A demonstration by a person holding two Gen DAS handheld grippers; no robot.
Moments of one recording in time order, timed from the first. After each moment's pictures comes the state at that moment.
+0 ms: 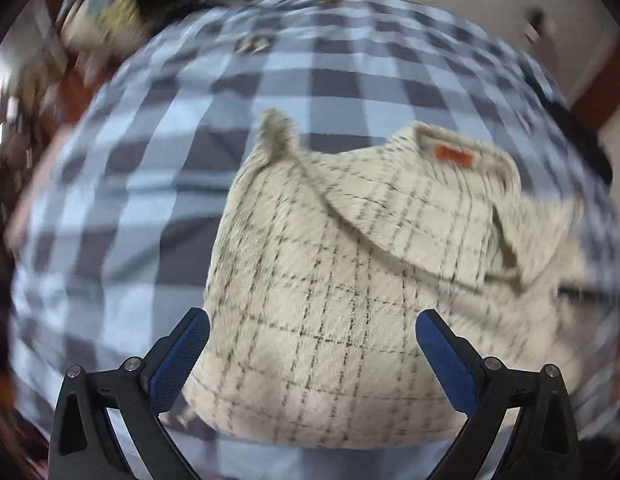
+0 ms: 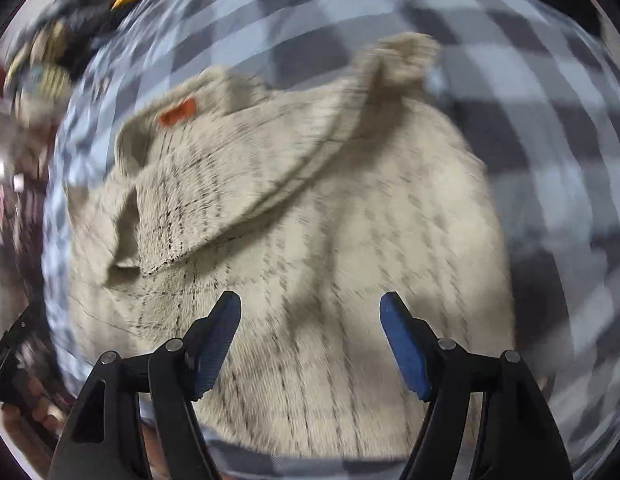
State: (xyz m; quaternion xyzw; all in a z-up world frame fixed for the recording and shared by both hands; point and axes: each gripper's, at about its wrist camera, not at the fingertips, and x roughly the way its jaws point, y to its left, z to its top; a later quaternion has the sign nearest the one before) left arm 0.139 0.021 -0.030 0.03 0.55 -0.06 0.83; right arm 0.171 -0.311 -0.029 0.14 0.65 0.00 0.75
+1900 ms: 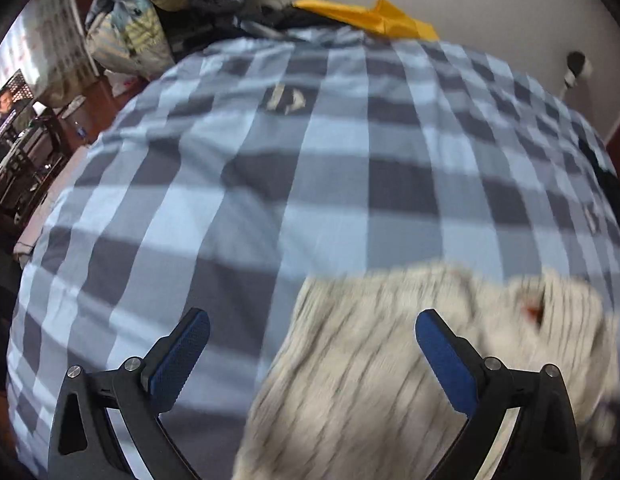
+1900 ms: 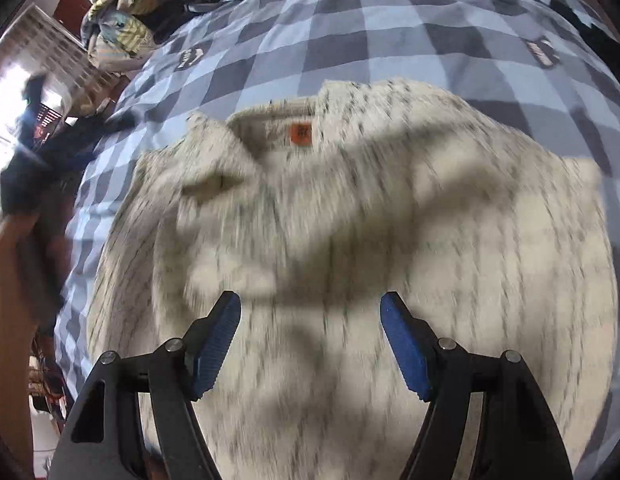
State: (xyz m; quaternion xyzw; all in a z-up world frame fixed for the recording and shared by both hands) left arm 0.297 0.069 -0.057 -0.02 0.52 0.01 0.86; right arm 0.265 -0.223 -0.048 0.10 0.59 0.13 0.79
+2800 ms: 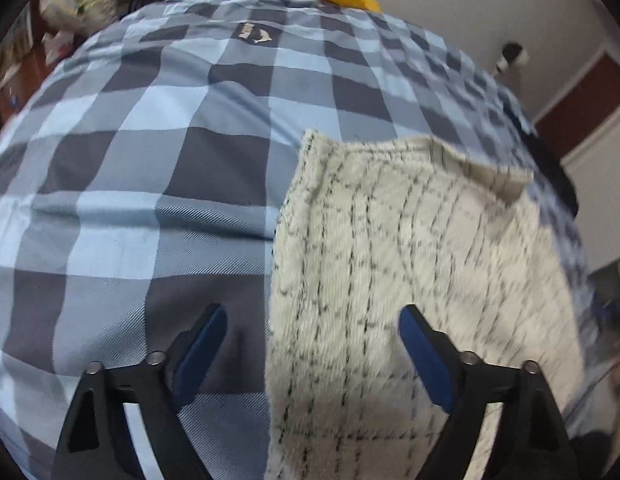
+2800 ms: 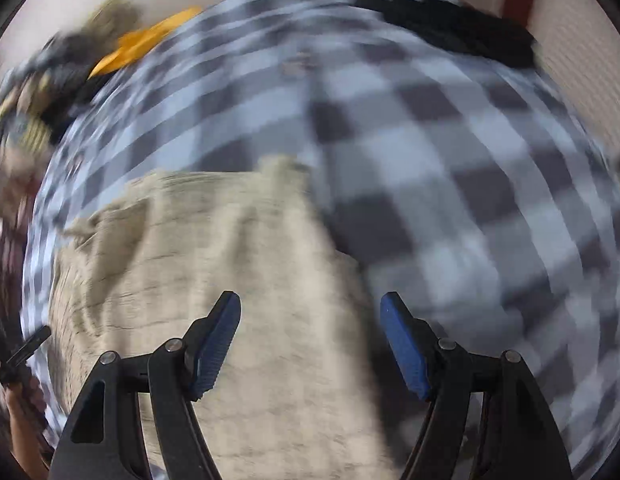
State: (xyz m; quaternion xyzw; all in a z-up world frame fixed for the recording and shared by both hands) left arm 0.224 0.119 -0.091 -0.10 0.54 -0.15 0.82; right arm 0.147 -0.432 -0.007 0.17 0.54 -0.09 0.82
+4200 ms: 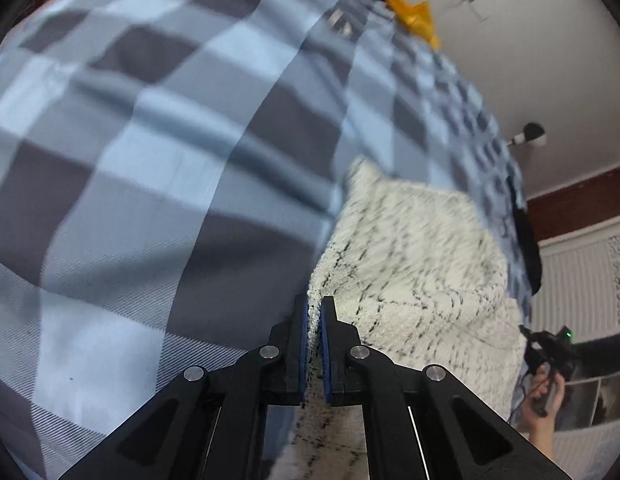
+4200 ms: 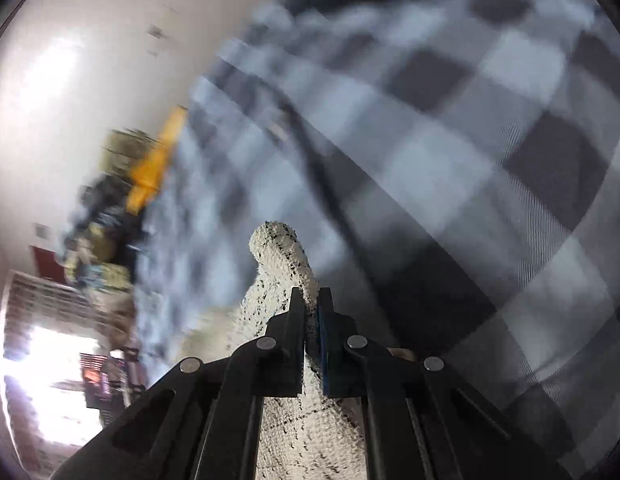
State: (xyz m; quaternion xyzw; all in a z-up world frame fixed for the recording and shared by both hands) left arm 0.213 0.185 -0.120 -0.27 0.56 -0.12 0.77; right arm 0.218 -0.490 -0.074 0.44 0.45 -0.05 0.77
